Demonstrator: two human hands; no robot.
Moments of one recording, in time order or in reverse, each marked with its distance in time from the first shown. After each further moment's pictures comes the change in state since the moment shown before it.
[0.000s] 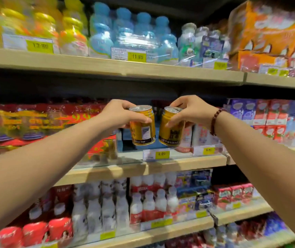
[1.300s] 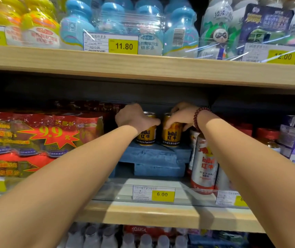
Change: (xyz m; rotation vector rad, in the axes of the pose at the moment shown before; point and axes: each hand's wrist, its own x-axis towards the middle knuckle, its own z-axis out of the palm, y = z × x) left_hand 0.170 -0.024 0.075 0.842 0.431 -0.248; right_hand 0.199 0.054 0.009 -0.186 -0.278 0.054
